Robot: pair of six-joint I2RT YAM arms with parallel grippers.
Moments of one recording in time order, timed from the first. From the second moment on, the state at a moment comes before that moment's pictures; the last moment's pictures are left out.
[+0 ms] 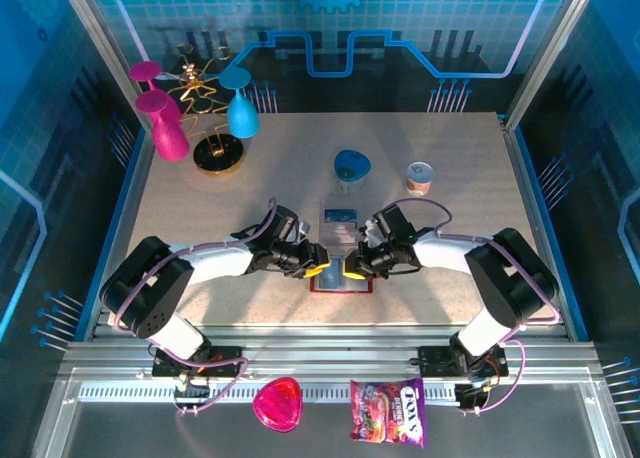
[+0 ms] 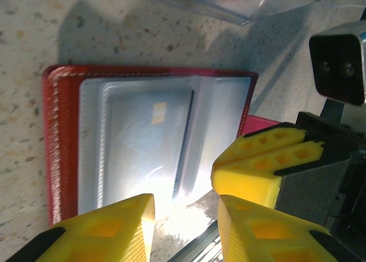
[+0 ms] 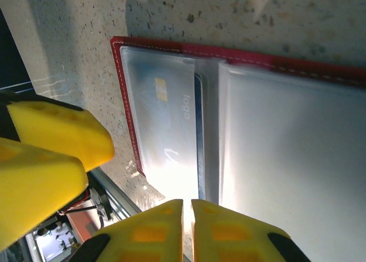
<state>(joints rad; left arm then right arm) -0.59 1.56 0.68 -0.02 0.56 -1.06 0.53 1.62 0.69 -0.14 -0.71 0.79</state>
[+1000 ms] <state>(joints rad) -0.58 1.57 0.66 -0.01 0.55 -1.06 0.54 1.66 0.71 -0.14 -0.70 0.76</state>
